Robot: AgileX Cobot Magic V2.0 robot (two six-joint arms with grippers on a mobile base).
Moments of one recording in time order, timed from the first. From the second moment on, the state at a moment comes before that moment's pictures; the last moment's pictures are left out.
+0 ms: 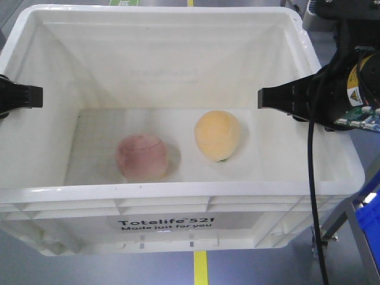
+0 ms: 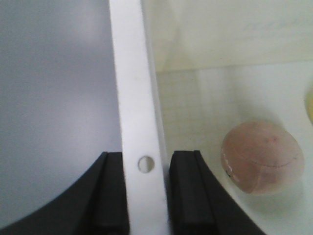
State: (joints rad) left arm -0.48 1.03 -1.13 0.30 1.03 -0.48; right arm 0.73 1.22 -1.19 -0.54 1.12 0.80
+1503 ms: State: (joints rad) left arm -0.48 1.03 -1.13 0.30 1.03 -0.48; right arm 0.73 1.22 -1.19 -0.53 1.12 0.80
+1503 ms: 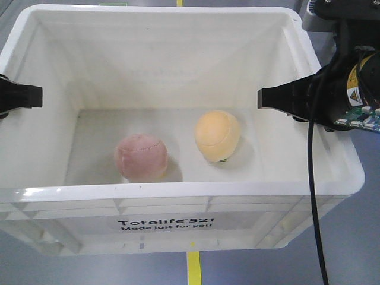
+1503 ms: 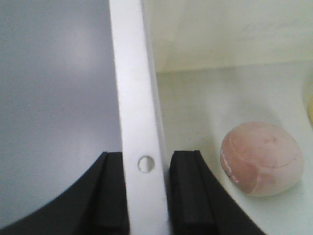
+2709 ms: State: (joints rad) left arm -0.48 1.03 -1.13 0.30 1.03 -0.48; right arm 0.73 1.22 -1.19 -0.53 1.12 0.80
